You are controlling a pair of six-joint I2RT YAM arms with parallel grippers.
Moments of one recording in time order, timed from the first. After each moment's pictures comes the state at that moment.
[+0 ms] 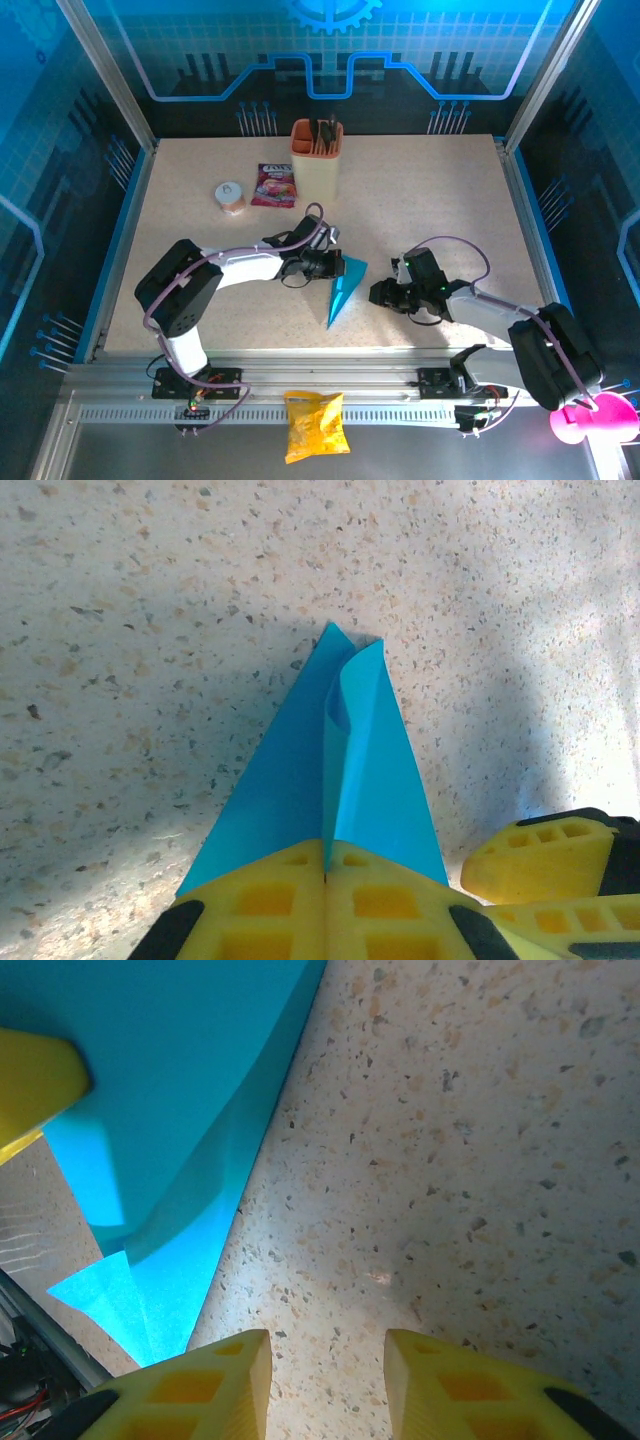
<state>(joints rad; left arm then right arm) -0.69 1.77 0.97 -0.10 0.33 -0.74 0.45 1.24 0.39 -0.10 -0.45 0.74</state>
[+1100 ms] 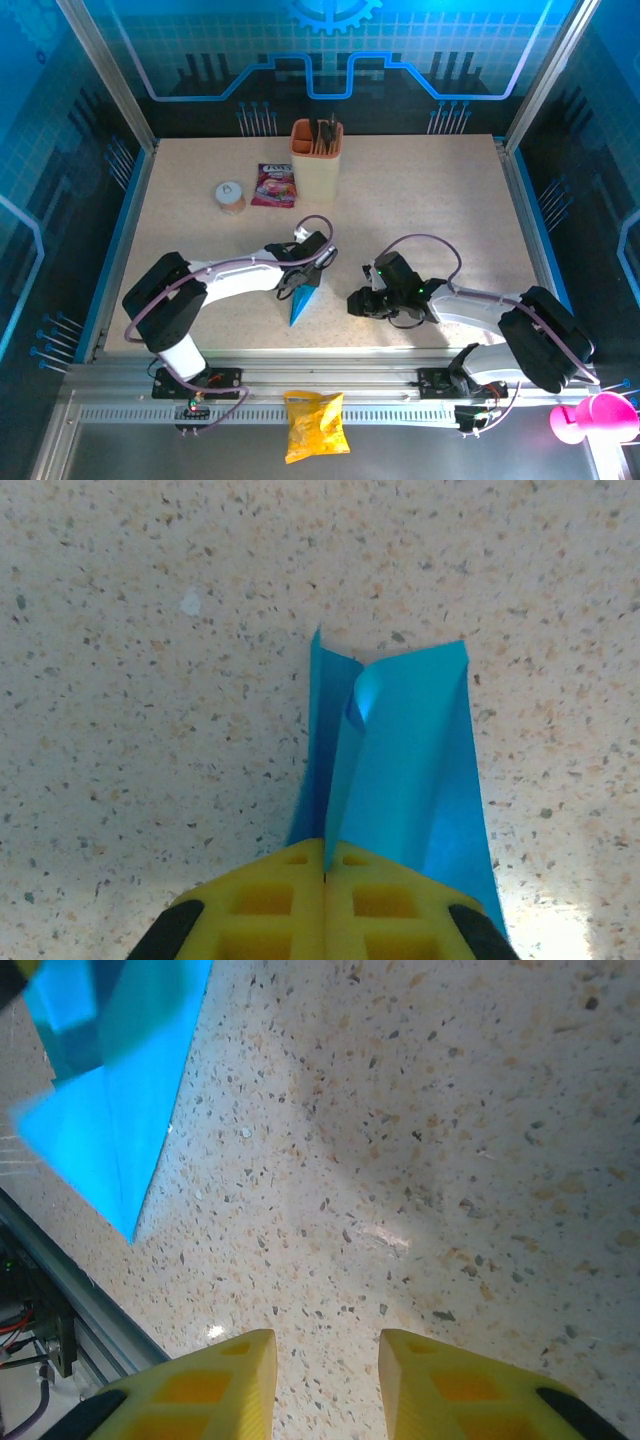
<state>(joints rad) -0.81 1.68 0.98 -0.48 -0.36 -0.61 0.69 1.34 0.47 -0.07 -0.41 0.77</state>
